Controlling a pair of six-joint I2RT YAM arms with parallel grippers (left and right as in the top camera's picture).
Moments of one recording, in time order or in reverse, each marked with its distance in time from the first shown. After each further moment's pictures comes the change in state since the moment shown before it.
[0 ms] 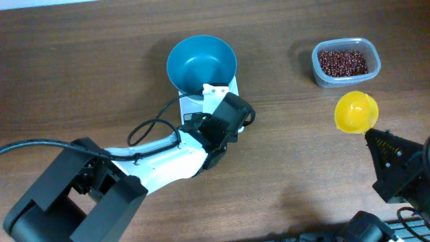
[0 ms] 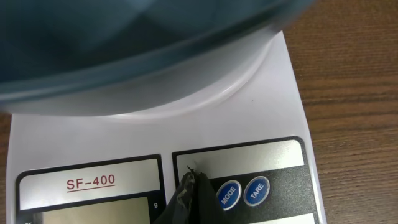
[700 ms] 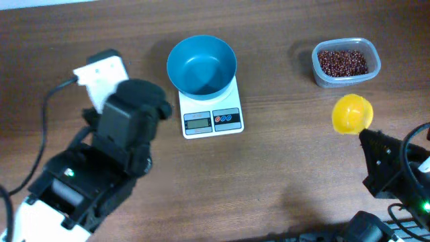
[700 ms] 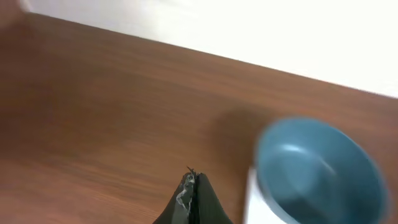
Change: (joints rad) left arm 0.206 -0.779 -0.005 -0.462 -0.349 0.004; right arm 0.000 0.000 -0.060 0.028 0.029 0.000
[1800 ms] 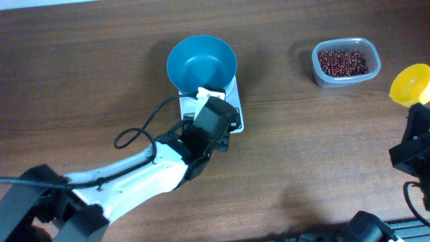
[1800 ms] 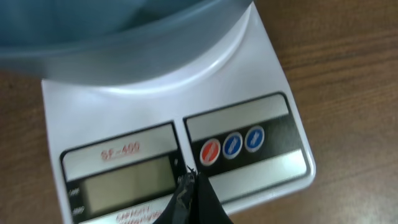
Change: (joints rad) left arm -0.172 0.617 -0.112 0.468 0.459 0.154; right arm 0.000 0.005 -0.010 0.098 0.426 -0.005
